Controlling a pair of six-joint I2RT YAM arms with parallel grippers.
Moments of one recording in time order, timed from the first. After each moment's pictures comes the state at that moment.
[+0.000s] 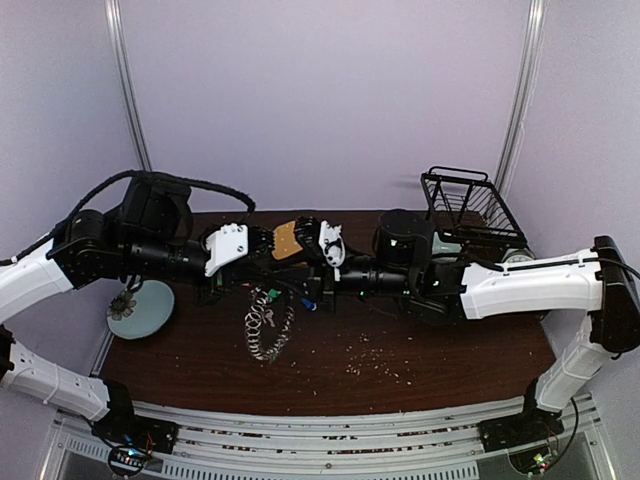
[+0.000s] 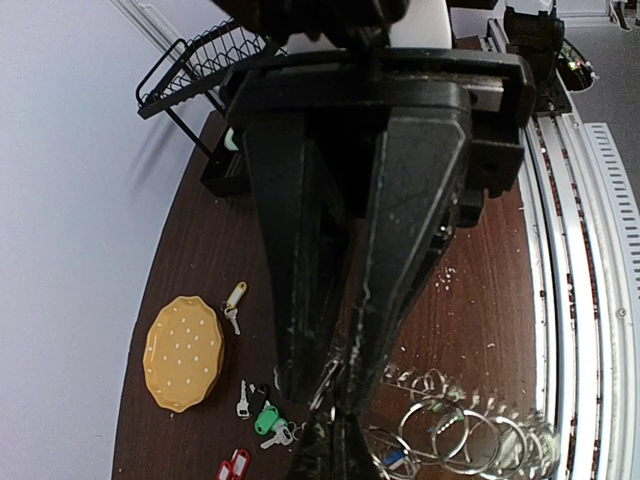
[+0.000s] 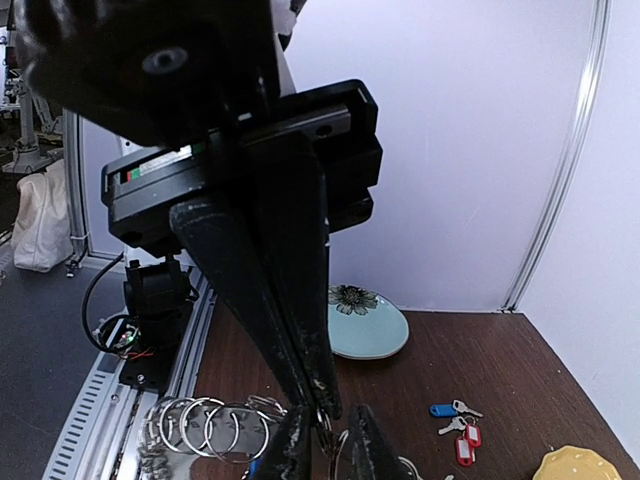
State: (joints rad) left arm -1.01 1.13 1.24 -0.69 0.10 0.58; right arm 1.08 1.59 1.10 0.49 -0.37 -0.18
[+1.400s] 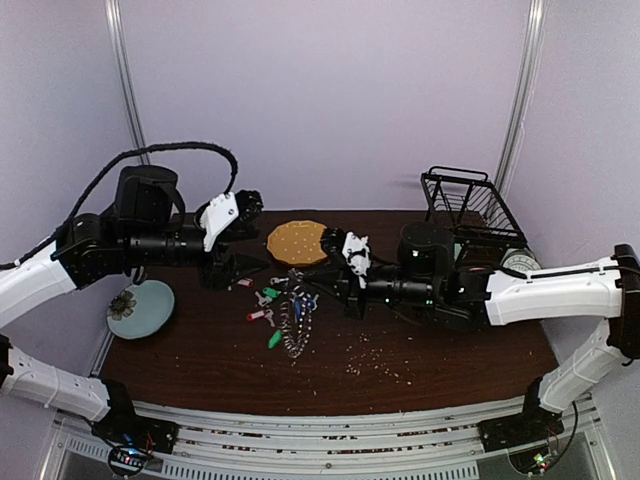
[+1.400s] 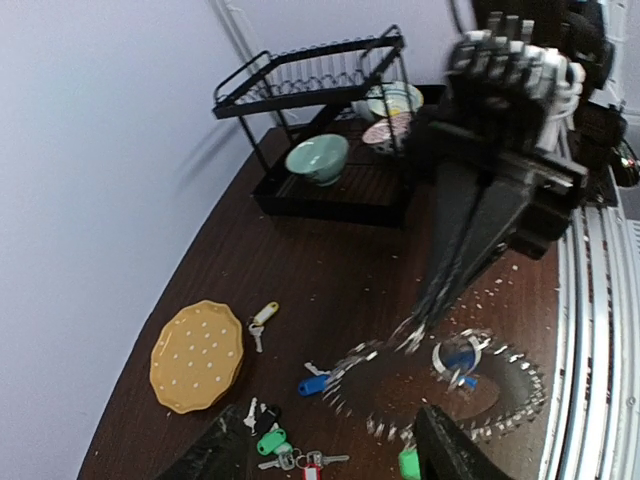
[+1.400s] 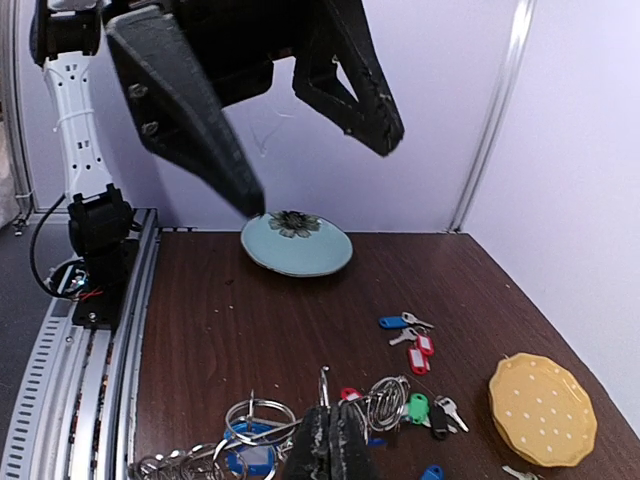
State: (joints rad) left arm -0.92 1.10 1.18 -0.51 0.12 0.43; right arm 1.03 1.47 0.95 0.40 -0.24 -0.21
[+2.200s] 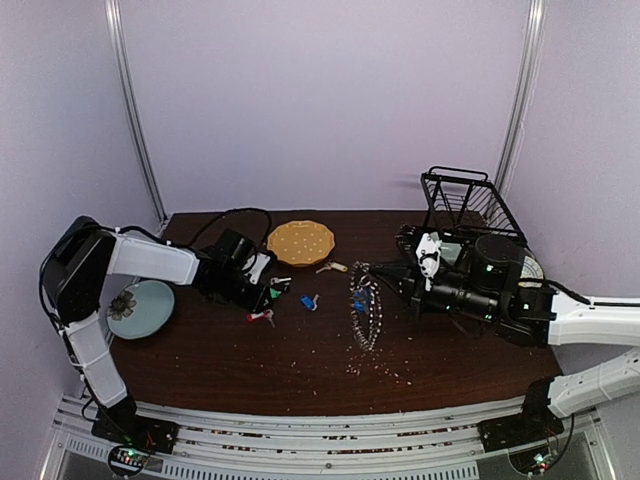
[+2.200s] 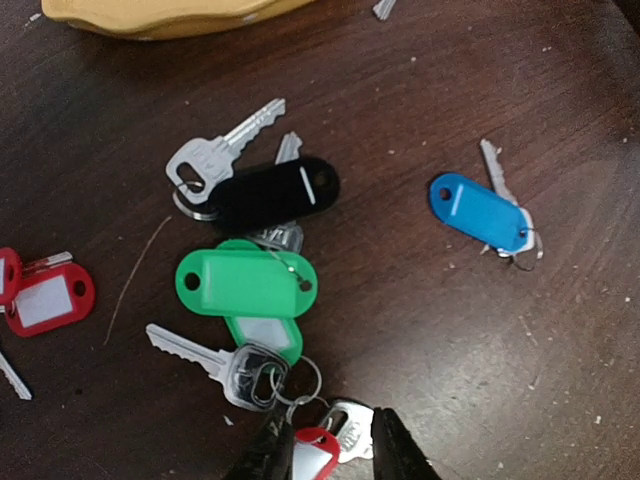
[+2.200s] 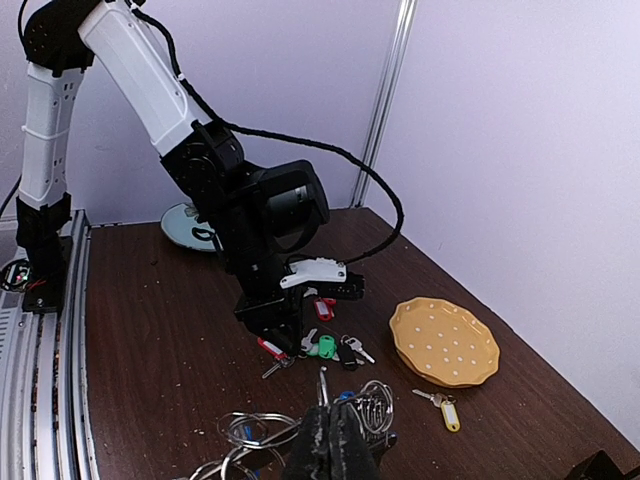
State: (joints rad) left arm -0.59 1.81 1.04 -0.20 0.14 -0.10; right arm 0.96 1.06 0.66 0.33 -0.05 -0.21
